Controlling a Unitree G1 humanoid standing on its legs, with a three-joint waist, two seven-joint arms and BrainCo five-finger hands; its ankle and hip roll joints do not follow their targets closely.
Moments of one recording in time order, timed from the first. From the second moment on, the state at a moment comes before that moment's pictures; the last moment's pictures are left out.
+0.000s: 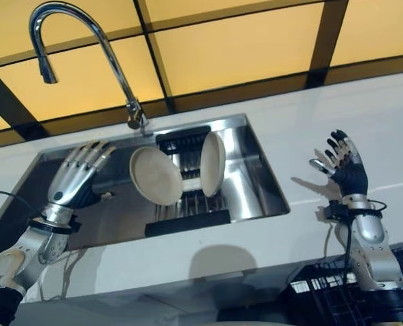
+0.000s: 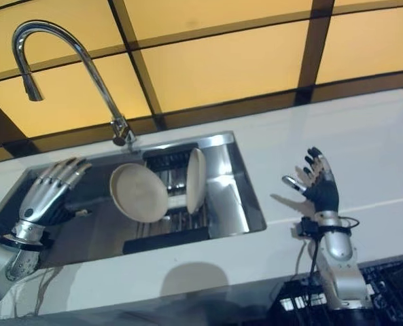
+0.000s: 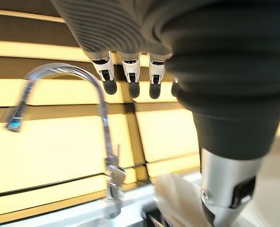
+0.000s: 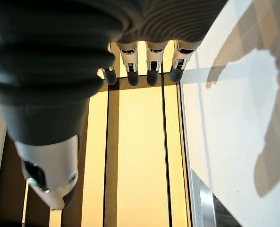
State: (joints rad) left arm -0.01 0.97 -0.10 0.26 0.81 -0.36 0.69; right arm -0.06 -0.54 -0.10 -0.05 0.41 -0.19 -0.10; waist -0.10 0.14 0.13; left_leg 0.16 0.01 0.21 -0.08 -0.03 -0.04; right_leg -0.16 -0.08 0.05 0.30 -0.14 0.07
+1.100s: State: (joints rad) left arm -0.18 0.96 -0.30 0.38 0.89 -0.23 0.71; right arm -0.19 -0.70 -0.11 -0.16 0.42 -0.20 -0.10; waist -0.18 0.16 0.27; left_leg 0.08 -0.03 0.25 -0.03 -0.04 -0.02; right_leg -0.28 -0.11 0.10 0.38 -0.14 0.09
